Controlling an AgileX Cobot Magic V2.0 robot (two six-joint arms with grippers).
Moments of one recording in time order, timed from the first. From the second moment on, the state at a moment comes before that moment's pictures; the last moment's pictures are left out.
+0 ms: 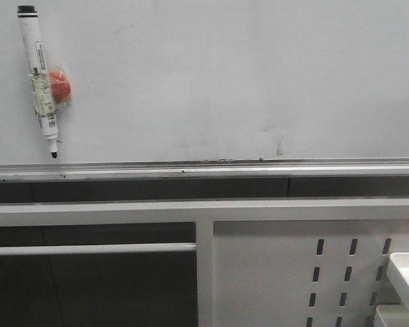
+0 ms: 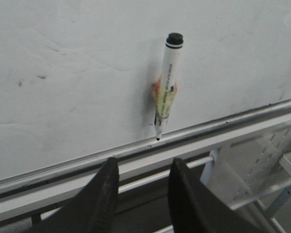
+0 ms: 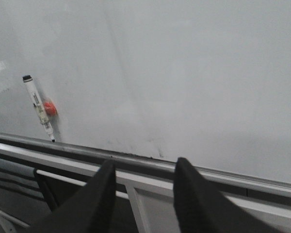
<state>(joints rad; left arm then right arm) -0.21 0.48 -0.41 -0.56 0.46 0.54 0.35 0.02 -0.24 0.36 0.34 -0.18</state>
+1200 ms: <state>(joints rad) -0.83 0.93 -0.28 -0.84 -0.48 0.54 0.35 0.20 -0.32 0.34 0.39 -0.28</state>
